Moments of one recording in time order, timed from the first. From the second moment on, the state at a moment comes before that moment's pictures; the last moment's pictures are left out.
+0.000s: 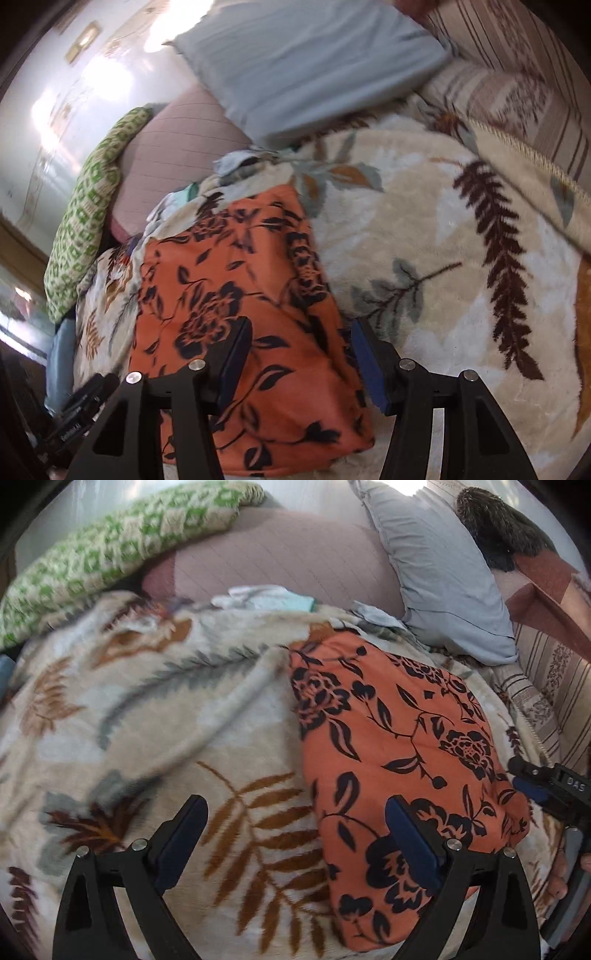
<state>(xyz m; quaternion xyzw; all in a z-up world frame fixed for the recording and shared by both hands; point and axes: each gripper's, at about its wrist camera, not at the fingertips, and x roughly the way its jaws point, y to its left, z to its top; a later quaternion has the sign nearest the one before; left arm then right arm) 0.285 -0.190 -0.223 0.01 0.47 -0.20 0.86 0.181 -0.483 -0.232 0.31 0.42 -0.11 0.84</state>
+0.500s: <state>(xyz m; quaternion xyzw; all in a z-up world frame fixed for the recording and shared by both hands) 0.307 -0.198 -0.245 -0.10 0.53 -0.27 0.80 0.200 -0.511 -0.285 0.46 0.41 -0.03 0.79</state>
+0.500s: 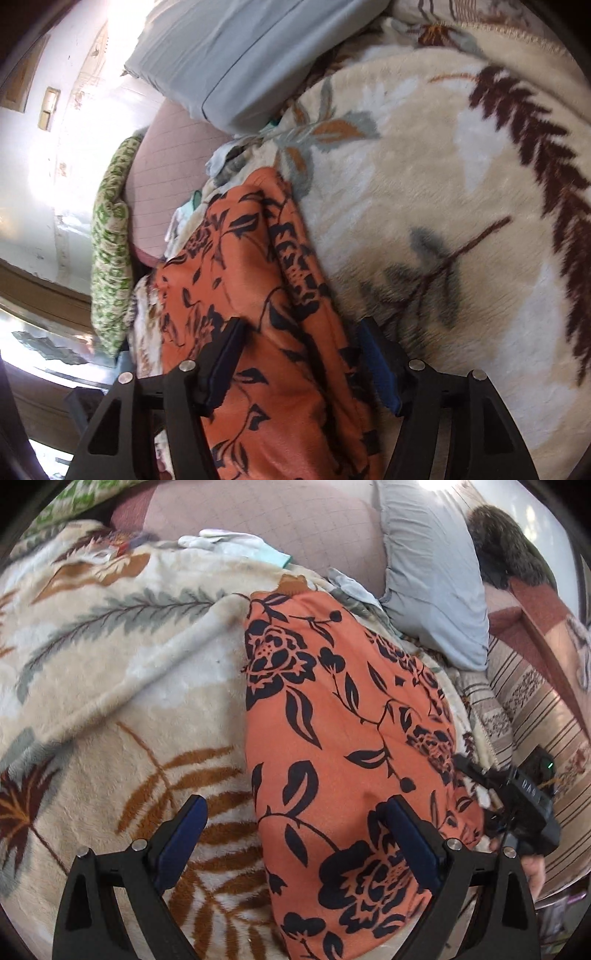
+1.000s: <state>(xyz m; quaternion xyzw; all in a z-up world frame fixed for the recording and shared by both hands) 0.298 -0.223 -0.258 -0.12 0.56 -0.33 0.75 0.201 -0.495 -0.295 0.49 0.43 0.06 0.76</state>
